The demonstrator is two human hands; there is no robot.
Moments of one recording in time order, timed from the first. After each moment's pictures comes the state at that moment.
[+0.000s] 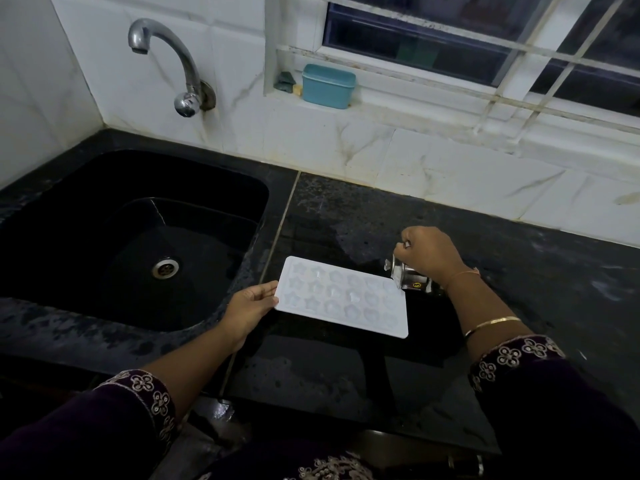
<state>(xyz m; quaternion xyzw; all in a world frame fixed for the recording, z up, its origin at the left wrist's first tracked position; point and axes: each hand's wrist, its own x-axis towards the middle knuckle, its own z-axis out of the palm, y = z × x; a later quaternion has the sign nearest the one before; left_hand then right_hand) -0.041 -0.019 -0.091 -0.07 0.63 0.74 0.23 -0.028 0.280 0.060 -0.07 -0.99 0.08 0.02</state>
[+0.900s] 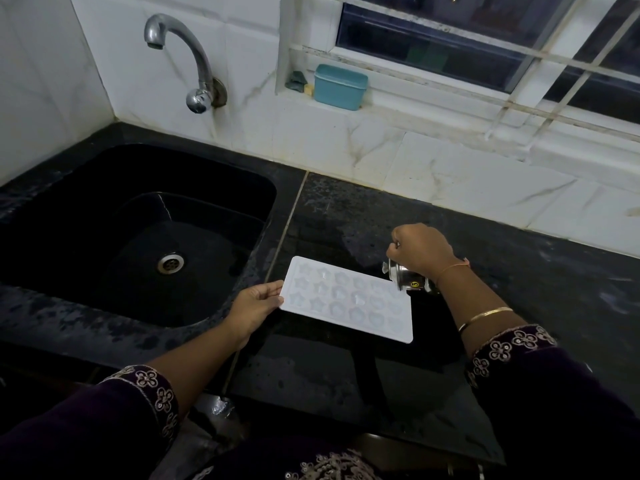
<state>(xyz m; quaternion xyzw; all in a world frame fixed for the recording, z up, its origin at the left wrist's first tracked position) -0.039 -0.019 -0.089 -0.06 0.63 0.74 0.23 -0.045 0.260 0.067 -0.01 -1.00 -0.02 -0.02</state>
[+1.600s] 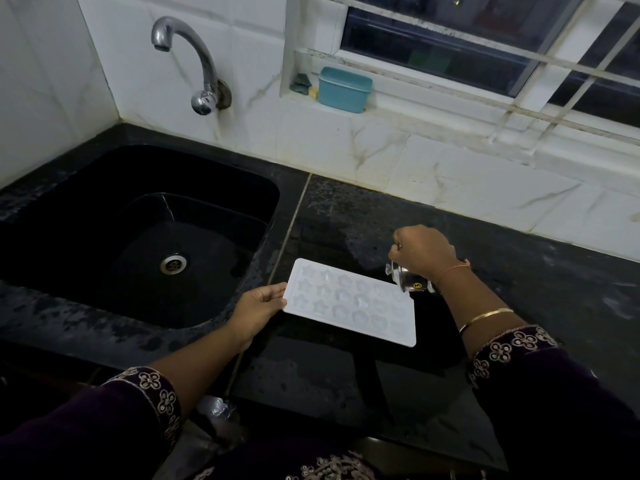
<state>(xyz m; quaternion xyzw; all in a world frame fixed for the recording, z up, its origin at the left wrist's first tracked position) -0.036 -0.017 -0.081 -0.07 0.63 0.74 0.21 -0.048 0.253 0.070 -0.01 -1.00 -0.04 -0.03</state>
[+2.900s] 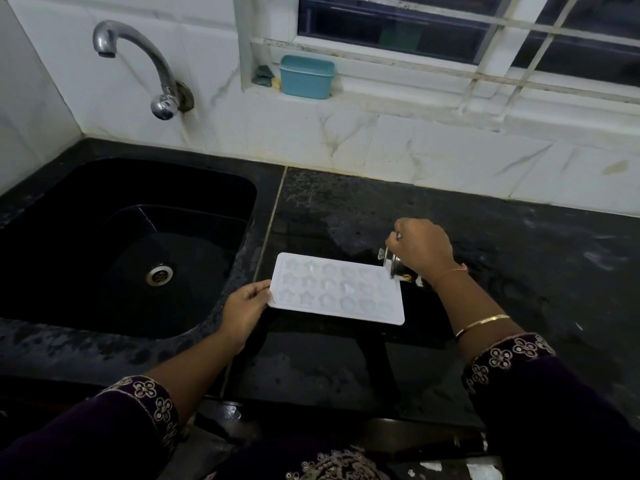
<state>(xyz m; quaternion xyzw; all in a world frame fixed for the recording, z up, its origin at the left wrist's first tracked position) -0.036 -0.011 -0.085 -0.11 0.69 0.70 0.15 -0.012 0.271 0.053 -0.11 -0.99 0.05 0.07</state>
